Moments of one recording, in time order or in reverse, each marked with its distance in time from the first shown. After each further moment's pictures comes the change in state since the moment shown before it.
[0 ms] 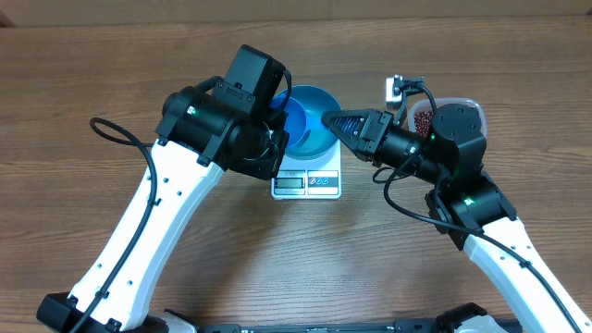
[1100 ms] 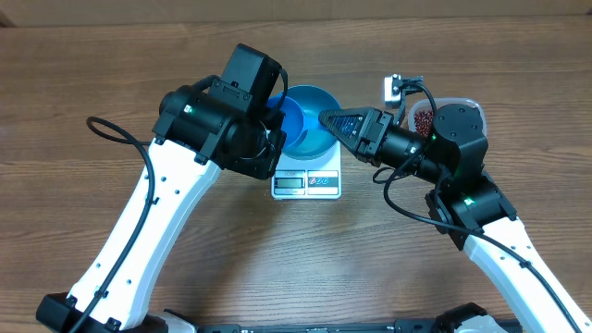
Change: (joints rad) left arm 0.013 0.000 0.000 -0.008 0.000 0.026; right arm 0.000 0.000 0.000 0.028 -0.031 0.000
